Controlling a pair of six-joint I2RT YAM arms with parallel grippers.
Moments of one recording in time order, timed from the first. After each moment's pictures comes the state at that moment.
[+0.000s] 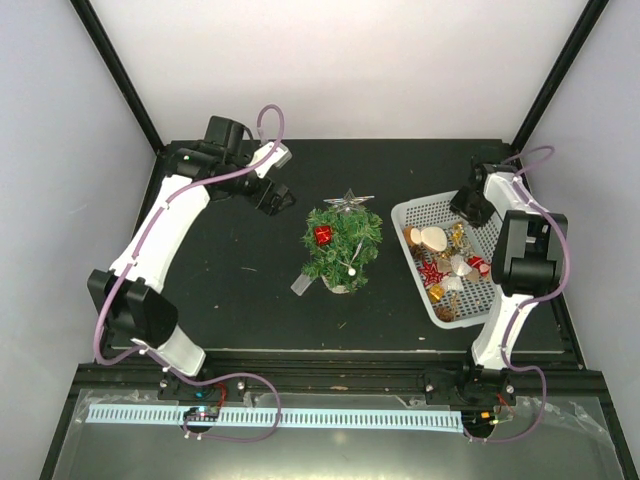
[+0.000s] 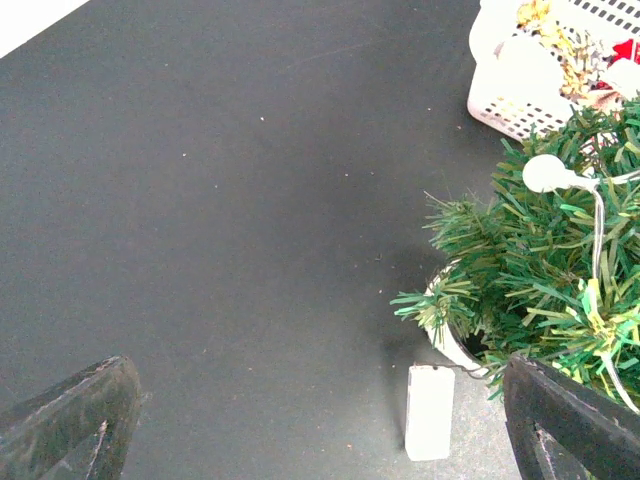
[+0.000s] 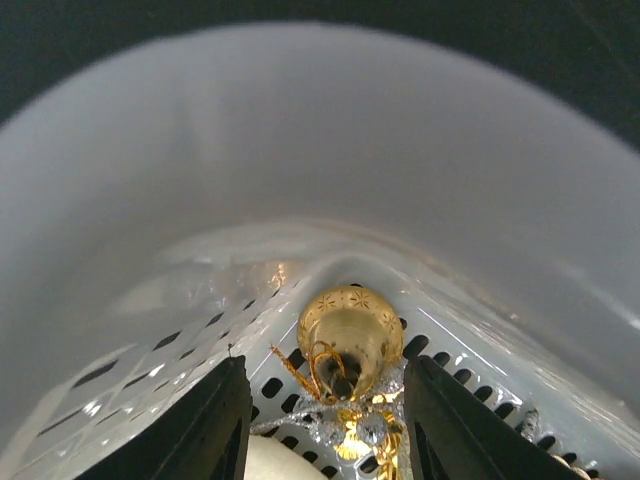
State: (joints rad) left arm -0.29 1.61 1.69 -1.01 0.42 0.34; right arm -0.09 1.99 1.54 -0.85 0.02 0.60
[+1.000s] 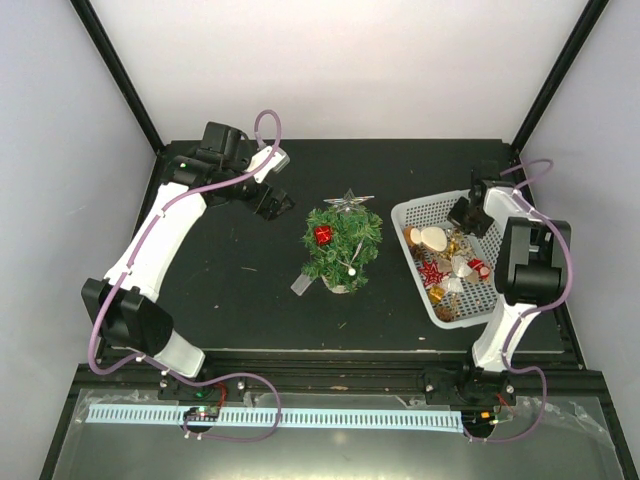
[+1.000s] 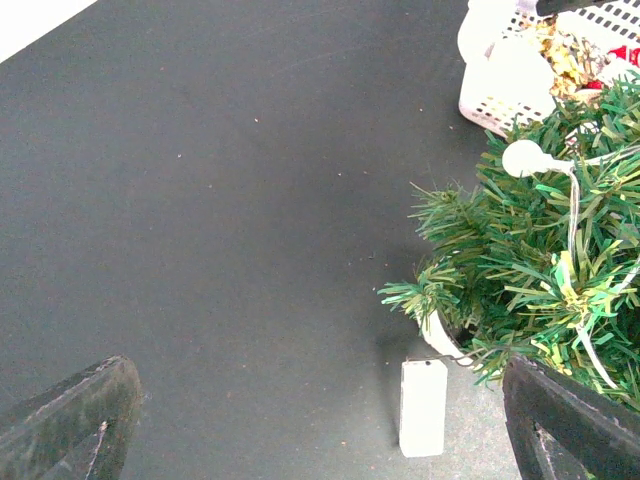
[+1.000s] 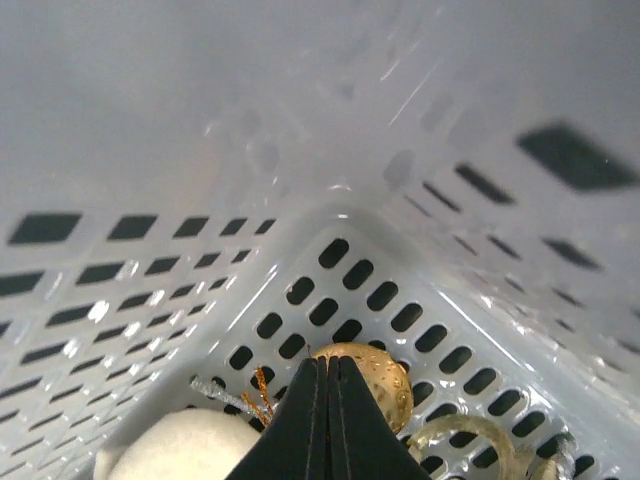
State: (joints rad) left arm -0.29 1.54 1.61 -0.97 0.43 0.34; right arm -0.10 1.92 1.34 -0.68 -0.03 0.56
